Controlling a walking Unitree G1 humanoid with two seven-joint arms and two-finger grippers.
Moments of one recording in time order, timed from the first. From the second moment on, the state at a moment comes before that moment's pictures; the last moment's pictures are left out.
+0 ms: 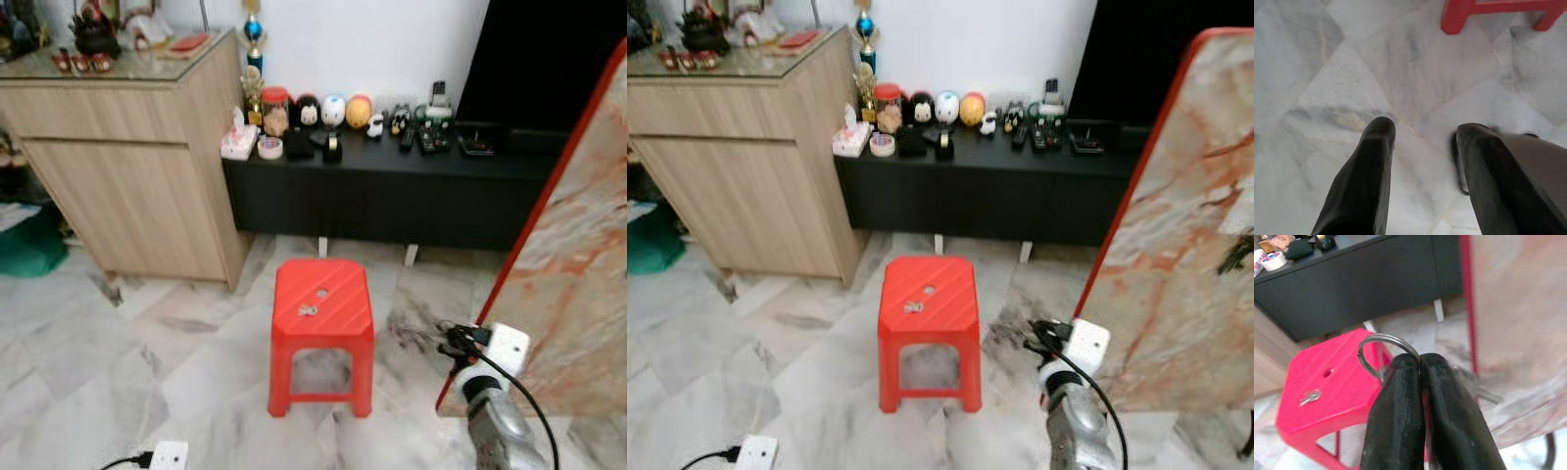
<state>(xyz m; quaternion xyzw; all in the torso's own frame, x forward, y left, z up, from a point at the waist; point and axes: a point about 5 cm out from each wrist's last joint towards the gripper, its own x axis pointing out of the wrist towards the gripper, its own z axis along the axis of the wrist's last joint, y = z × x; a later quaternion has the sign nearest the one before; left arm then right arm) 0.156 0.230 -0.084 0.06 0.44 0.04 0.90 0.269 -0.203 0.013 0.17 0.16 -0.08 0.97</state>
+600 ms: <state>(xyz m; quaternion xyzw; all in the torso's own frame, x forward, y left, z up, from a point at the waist) 0.153 0.236 -0.085 0.07 0.45 0.04 0.89 0.275 -0.186 0.015 0.18 0.15 -0.05 0.97</state>
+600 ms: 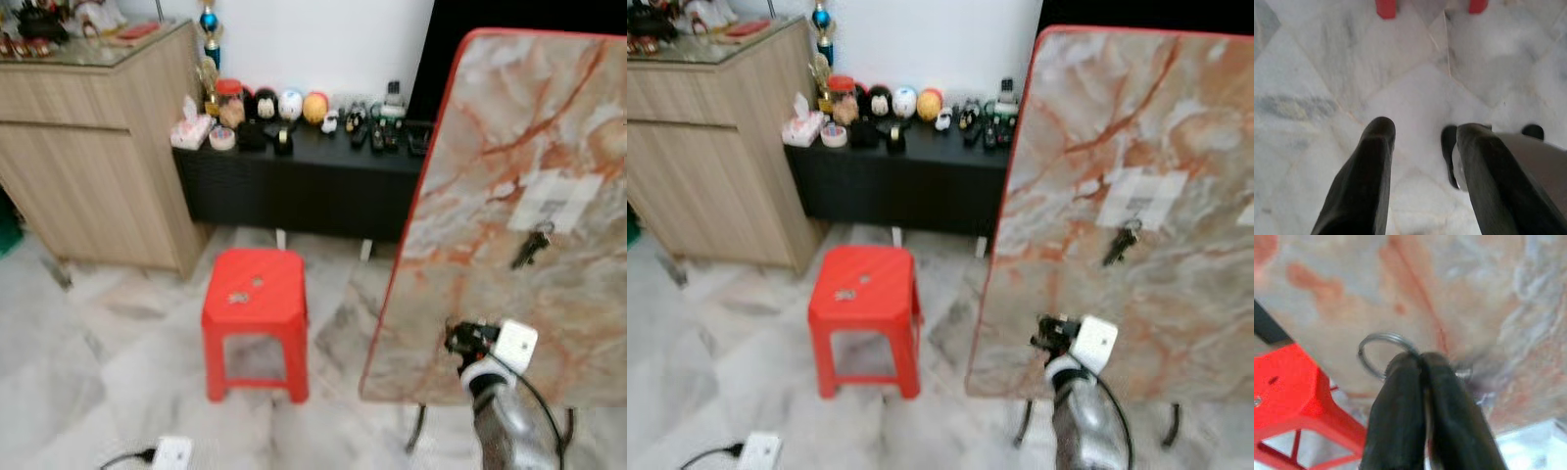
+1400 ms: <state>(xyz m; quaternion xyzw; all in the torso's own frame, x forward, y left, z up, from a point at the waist) 0.157 0.222 -0.087 0.06 0.44 0.03 0.89 0.276 -0.204 0.018 0.17 0.15 -0.06 0.97</state>
